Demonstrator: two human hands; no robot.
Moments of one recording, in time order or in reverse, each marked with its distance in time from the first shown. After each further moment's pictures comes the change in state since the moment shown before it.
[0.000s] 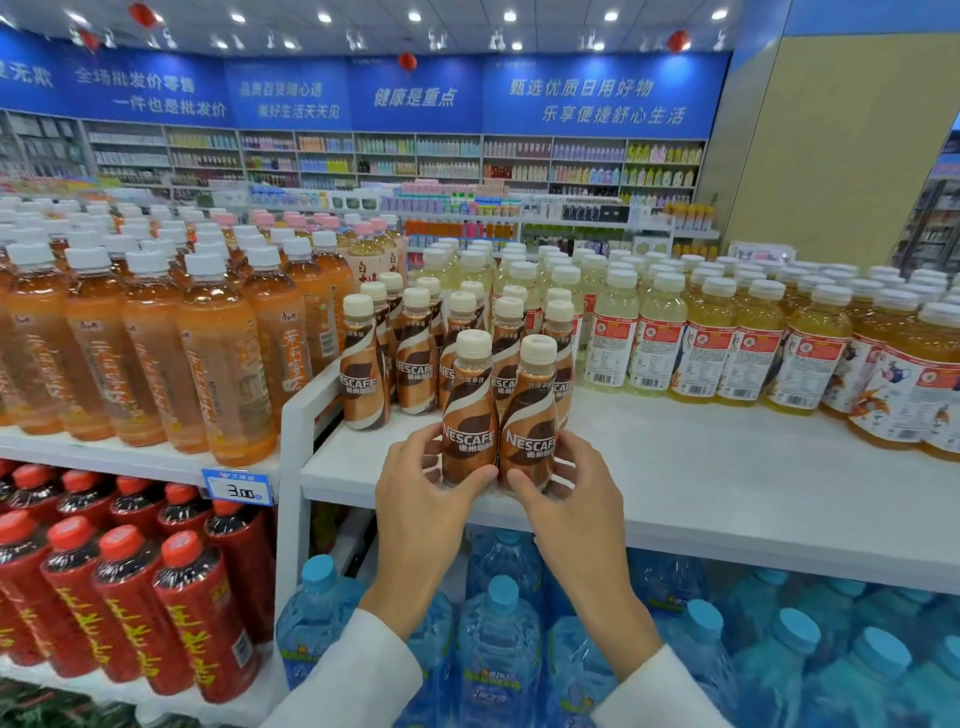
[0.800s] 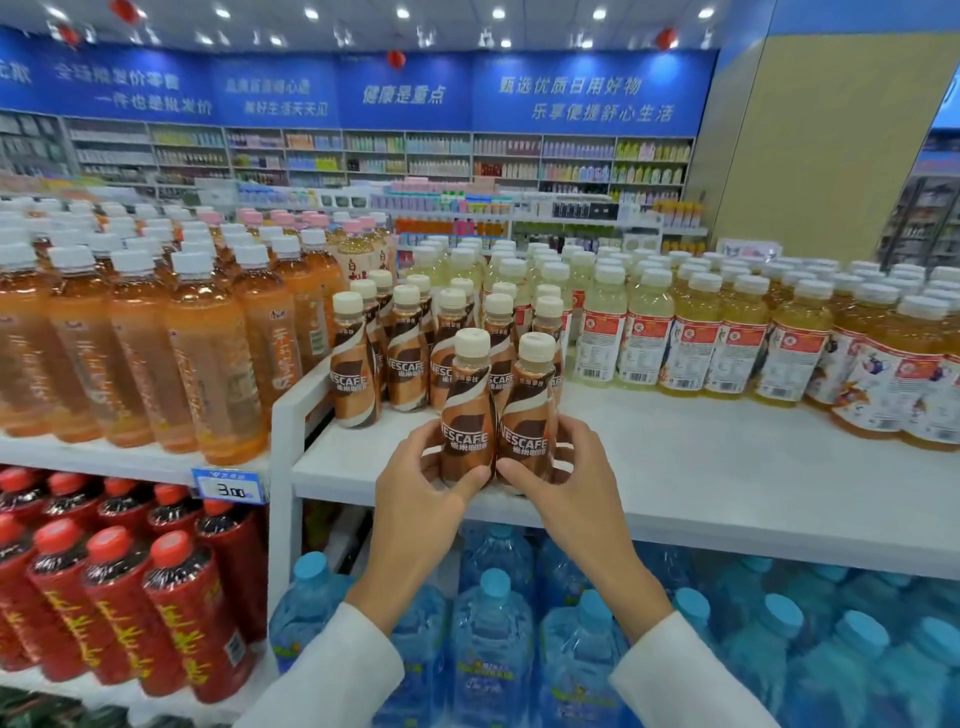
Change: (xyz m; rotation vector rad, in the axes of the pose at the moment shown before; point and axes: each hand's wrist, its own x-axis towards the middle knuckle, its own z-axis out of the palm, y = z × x) left_hand -0.001 0.006 -0.004 -0.132 -0.172 -0.047; right_hand 0.016 0.002 -0.014 -0.007 -0.114 -0.025
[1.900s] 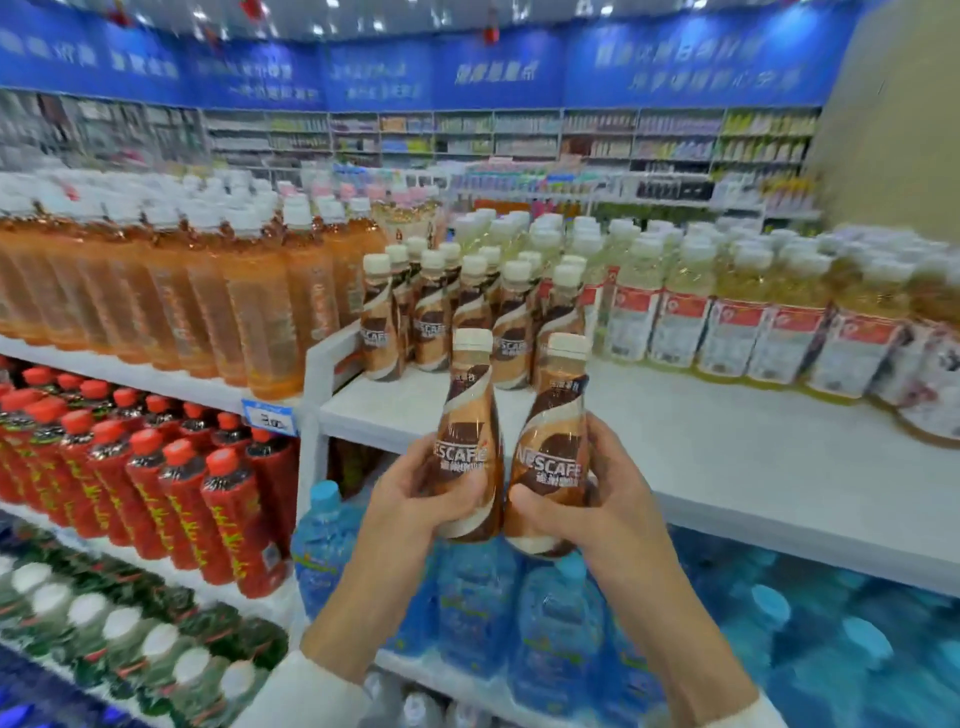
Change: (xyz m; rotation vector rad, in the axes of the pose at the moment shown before) left_hand -0.089 0.052 0.001 -0.515 -0.041 -0.266; right_hand -0.059 -0.019 -0.066 0.554 -0.384 0.118
